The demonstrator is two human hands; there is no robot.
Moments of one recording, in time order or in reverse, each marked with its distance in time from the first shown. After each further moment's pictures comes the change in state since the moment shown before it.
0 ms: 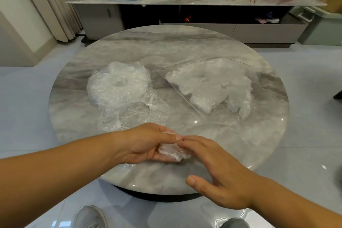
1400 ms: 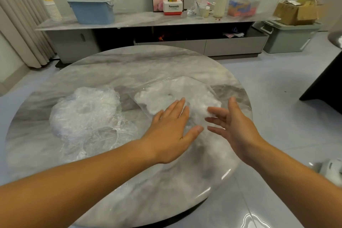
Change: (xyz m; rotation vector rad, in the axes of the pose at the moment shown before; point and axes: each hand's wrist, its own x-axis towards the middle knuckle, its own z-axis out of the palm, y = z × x) left_hand 0.059 0.059 0.103 1.449 0.359 0.523; right_hand 0.004 0.063 -0.109 0.848 0.735 0.791
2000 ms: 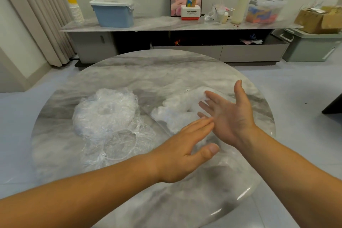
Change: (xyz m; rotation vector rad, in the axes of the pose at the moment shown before) left_hand -0.029 -0.025 -0.006 -0.424 -0.014 0.200; right_hand 0.041 -0.029 0.068 0.485 -0.205 0.109
